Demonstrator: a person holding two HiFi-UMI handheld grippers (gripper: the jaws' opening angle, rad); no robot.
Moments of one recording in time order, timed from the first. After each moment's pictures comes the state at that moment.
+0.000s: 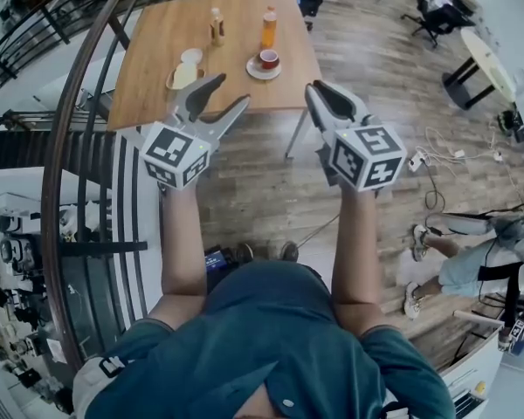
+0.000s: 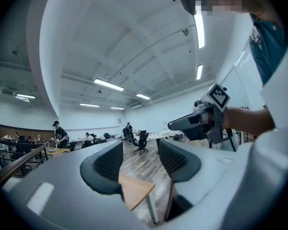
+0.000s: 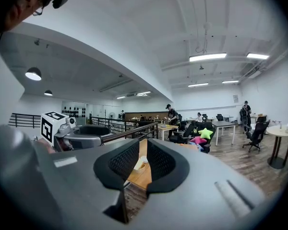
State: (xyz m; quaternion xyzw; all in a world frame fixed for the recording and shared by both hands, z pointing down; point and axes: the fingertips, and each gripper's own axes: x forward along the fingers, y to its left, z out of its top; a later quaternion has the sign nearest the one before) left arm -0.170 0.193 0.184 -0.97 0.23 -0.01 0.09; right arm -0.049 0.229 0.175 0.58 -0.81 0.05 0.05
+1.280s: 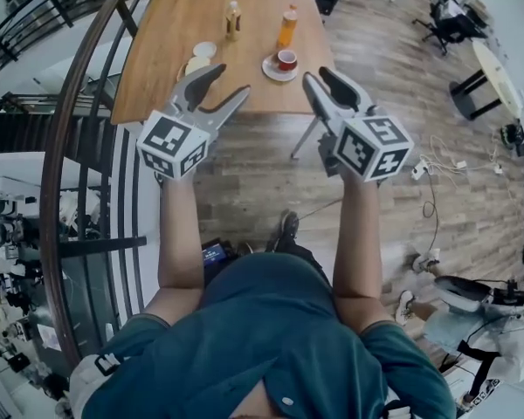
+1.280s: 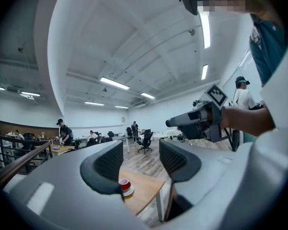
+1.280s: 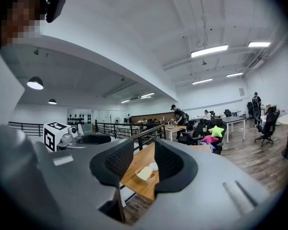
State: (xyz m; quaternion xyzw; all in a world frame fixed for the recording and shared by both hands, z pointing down) left arm -0.224 0.116 0.196 -0.97 0.25 -0.01 0.08; right arm -0.102 0.145 0.174 0.54 -0.84 0.07 0.01
